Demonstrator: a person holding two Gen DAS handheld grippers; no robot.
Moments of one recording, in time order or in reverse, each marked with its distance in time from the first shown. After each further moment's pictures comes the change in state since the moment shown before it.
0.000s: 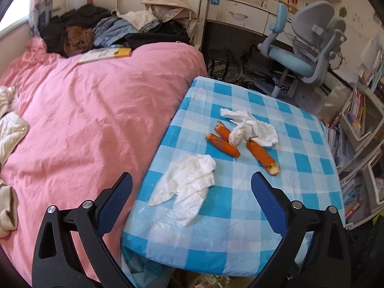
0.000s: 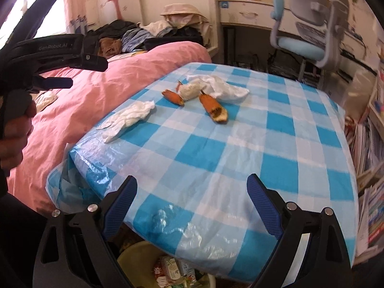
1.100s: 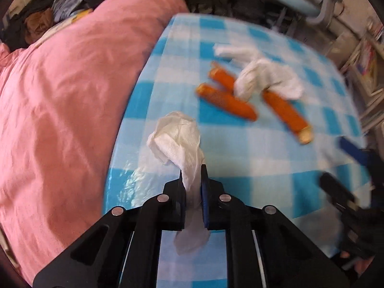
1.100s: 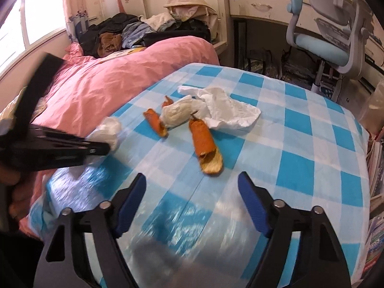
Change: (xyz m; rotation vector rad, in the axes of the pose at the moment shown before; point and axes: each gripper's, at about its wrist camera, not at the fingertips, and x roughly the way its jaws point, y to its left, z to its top) left arm 0.115 -0.031 0.001 0.163 0.288 -0.010; right arm 0.083 -0.037 0.071 -0.004 0.063 0.060
